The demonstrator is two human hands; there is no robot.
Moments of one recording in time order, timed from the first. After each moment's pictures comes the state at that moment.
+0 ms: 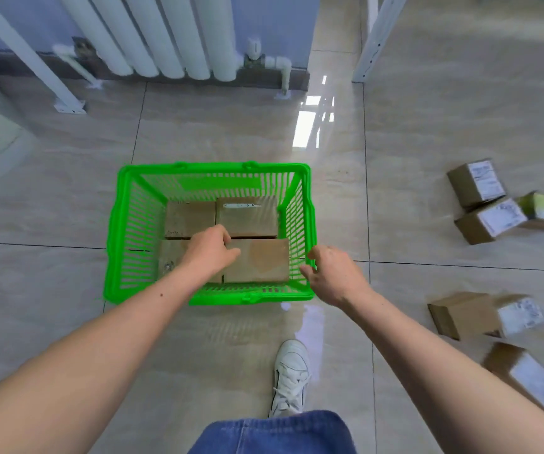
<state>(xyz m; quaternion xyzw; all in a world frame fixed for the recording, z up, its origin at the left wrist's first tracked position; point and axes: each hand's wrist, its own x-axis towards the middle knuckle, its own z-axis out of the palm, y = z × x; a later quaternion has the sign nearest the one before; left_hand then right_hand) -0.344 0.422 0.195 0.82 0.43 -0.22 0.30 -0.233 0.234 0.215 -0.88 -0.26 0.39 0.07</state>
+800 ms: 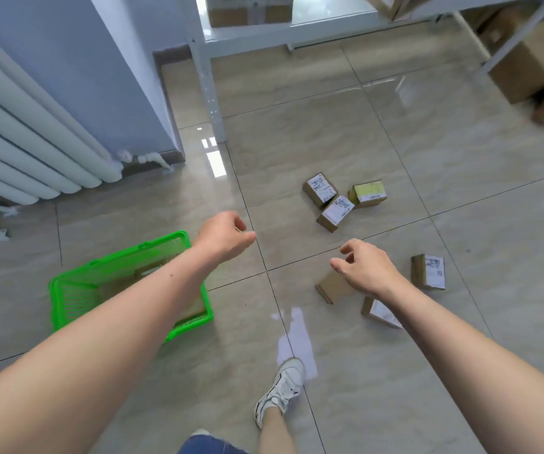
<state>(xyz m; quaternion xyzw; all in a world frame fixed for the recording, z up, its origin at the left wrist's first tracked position) -0.118 0.203 0.485 0.84 0.30 -0.24 0.39 -0.080 -0.049 0.501 -0.92 0.01 0.35 0.17</state>
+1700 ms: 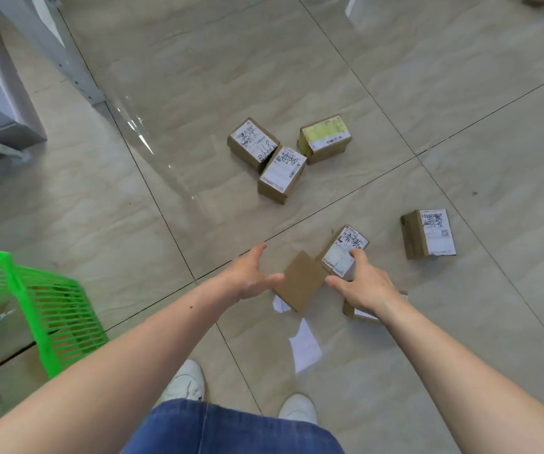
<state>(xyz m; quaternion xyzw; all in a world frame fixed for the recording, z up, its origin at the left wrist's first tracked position) -0.034 -0.013 0.135 0.81 0.14 -0.46 0.34 -0.031 -0.229 0.161 -0.87 0.18 0.41 0.21</state>
